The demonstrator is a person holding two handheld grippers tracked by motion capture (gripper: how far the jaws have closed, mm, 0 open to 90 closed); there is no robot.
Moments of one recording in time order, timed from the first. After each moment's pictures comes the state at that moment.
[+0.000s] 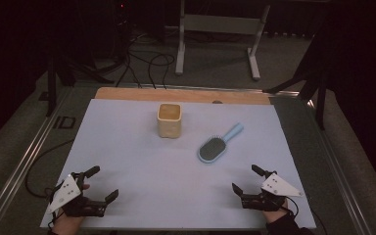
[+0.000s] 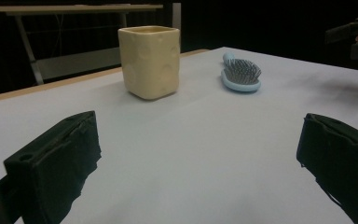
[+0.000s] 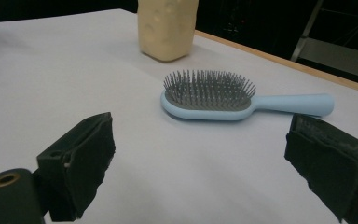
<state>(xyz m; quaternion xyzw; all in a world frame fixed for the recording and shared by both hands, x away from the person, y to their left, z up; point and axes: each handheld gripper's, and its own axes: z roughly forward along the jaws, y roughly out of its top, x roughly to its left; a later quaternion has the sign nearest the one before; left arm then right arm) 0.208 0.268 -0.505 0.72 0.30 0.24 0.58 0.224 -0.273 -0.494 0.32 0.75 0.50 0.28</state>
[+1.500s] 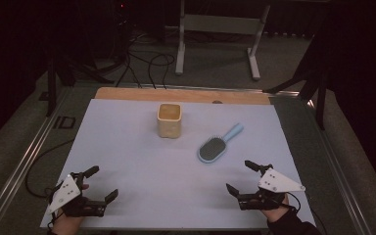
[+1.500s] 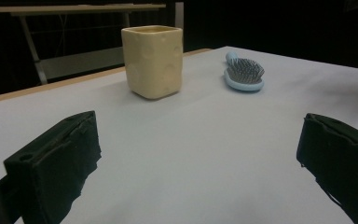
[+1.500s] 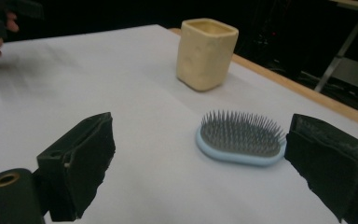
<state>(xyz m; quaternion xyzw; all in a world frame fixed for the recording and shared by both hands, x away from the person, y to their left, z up) 0.208 0.269 -0.505 0.72 0.30 0.24 0.58 0.219 -0.252 -0.439 0.27 0.78 0.52 0.25</state>
